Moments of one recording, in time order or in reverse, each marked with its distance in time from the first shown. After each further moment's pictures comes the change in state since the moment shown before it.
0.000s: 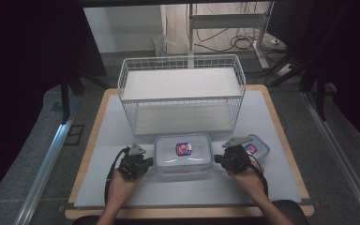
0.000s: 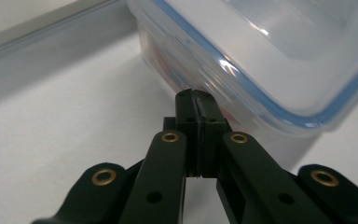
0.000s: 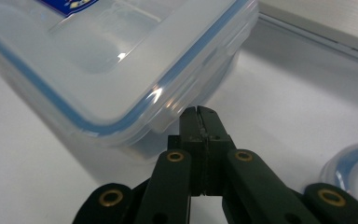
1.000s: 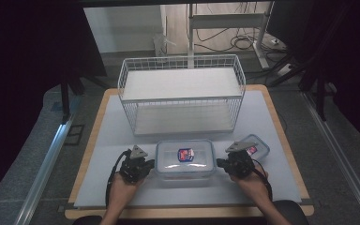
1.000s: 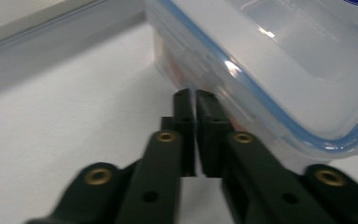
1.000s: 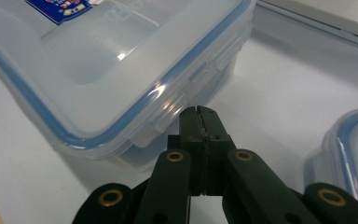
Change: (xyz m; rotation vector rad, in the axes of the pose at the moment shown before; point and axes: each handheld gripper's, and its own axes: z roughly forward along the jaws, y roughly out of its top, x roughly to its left) left arm -0.006 -0.003 -0.005 -0.010 0.021 0.006; right arm 0.004 -0.011 -0.013 -0.013 0.009 -0.011
